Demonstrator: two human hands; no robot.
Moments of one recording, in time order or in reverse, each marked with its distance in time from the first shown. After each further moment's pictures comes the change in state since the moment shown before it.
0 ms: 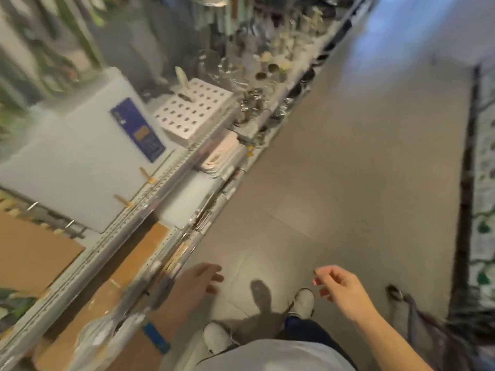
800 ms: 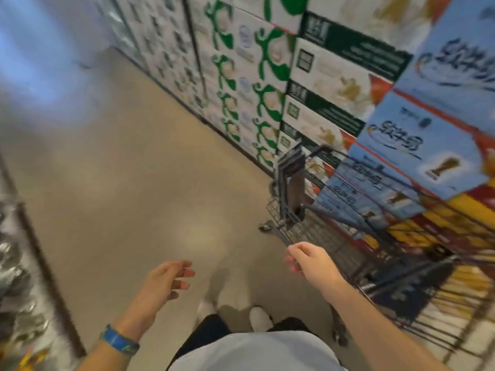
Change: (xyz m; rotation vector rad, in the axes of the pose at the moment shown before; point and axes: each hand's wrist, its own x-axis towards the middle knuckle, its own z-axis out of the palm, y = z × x) left_hand 0.064 0.239 0.531 0.899 -0.742 0.359; right_hand -0.035 0.211 -0.312 0.816 0.857 0.371
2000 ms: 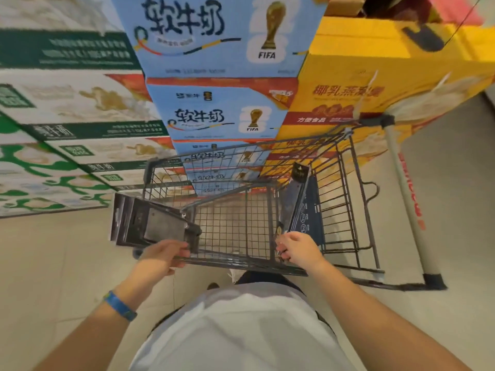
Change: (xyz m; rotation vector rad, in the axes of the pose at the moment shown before) left_hand 0.175 0.201 0.290 0.691 -0.644 0.132; right_hand 0.035 0.119 -0.129 0.489 0.650 0.514
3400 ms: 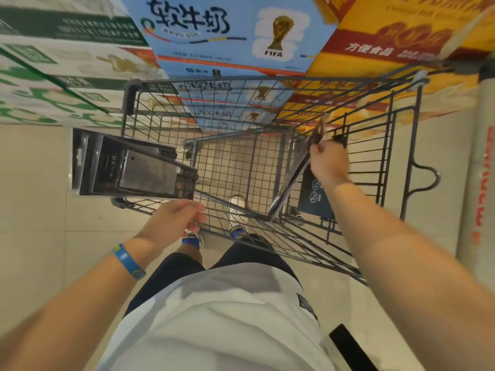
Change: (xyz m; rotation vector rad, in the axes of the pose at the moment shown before) left_hand 0.022 0.013 0.067 0.080 -0.099 -0.111; right_hand 0.154 -0.058 -0.052 -0.543 0.371 -0.226
